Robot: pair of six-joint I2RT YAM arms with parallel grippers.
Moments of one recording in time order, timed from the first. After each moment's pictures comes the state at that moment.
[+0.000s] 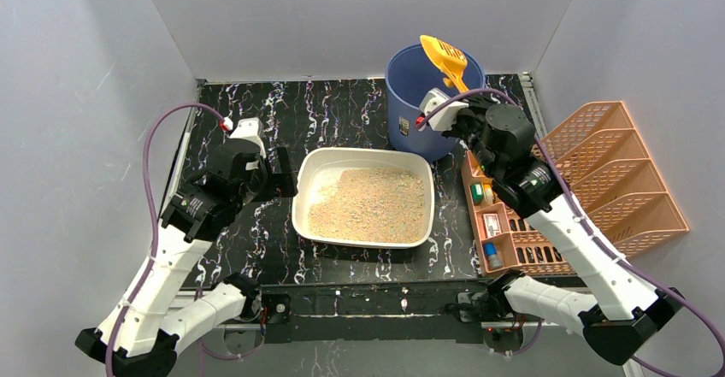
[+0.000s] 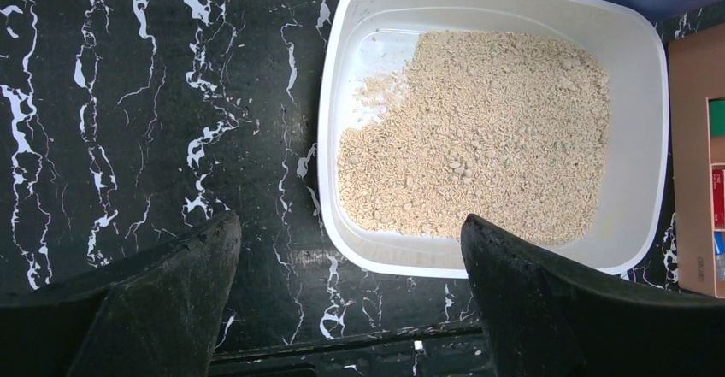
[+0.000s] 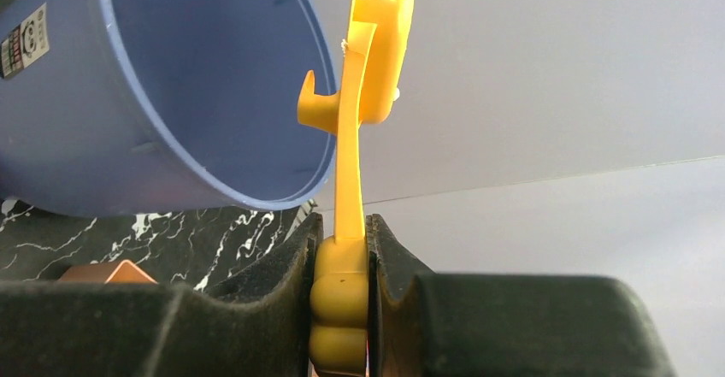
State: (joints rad) left arm -0.51 0.88 1.19 -1.01 -0.26 -0.46; right arm 0.64 1.02 1.19 -0.30 0.35 -1.06
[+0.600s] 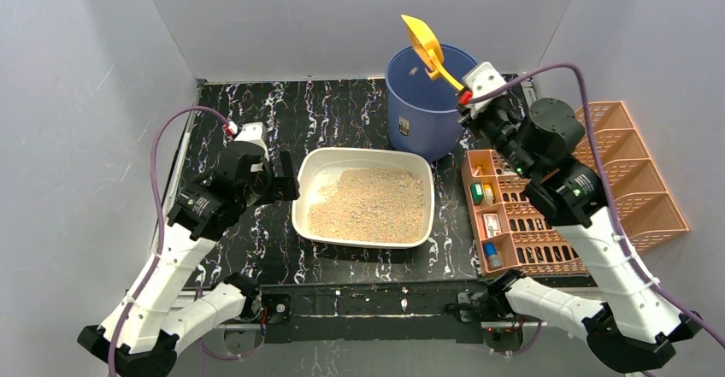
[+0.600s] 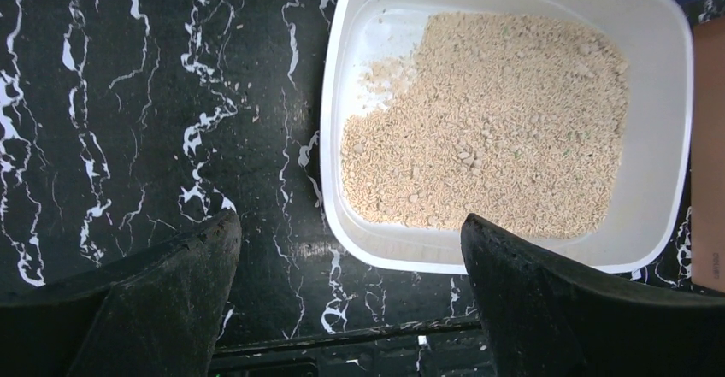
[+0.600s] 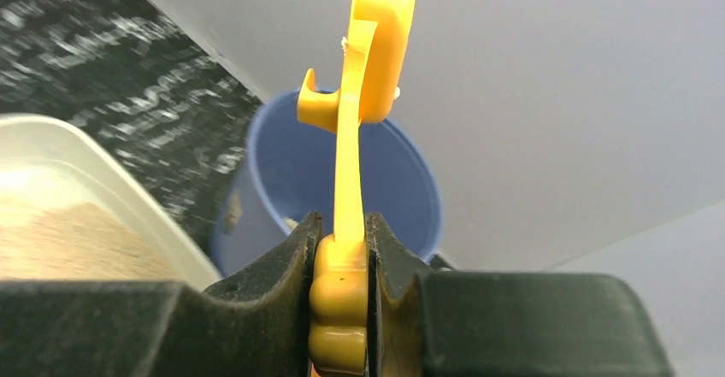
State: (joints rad) left arm -0.51 0.88 1.15 -1.00 -0.25 -0.46; right arm 0.64 0.99 1.39 -0.42 0.11 -0.60
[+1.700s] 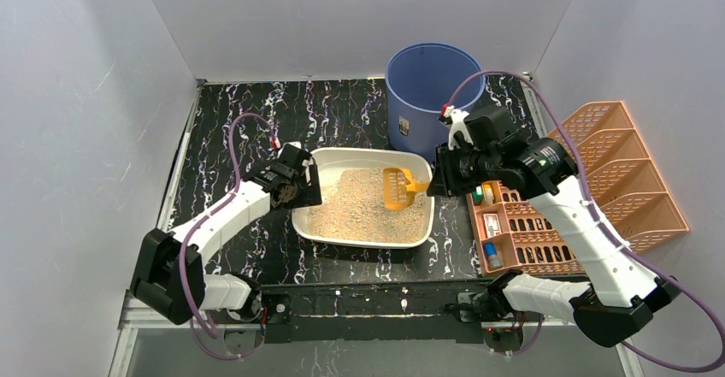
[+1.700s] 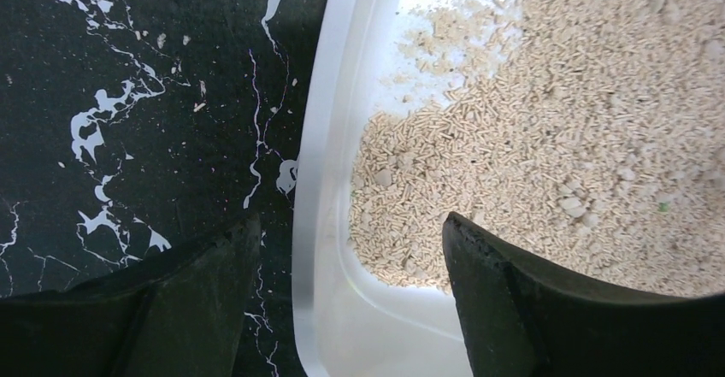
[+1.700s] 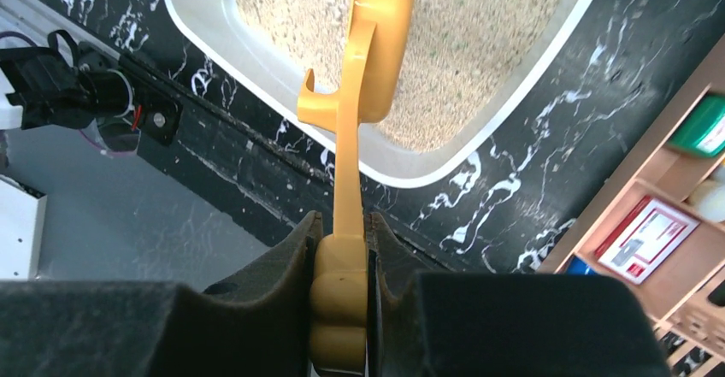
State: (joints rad) left arm -0.51 1.28 0.88 -0.67 -0.23 -0.54; right arm 0.64 1.13 1.47 -1.18 -0.22 0.30
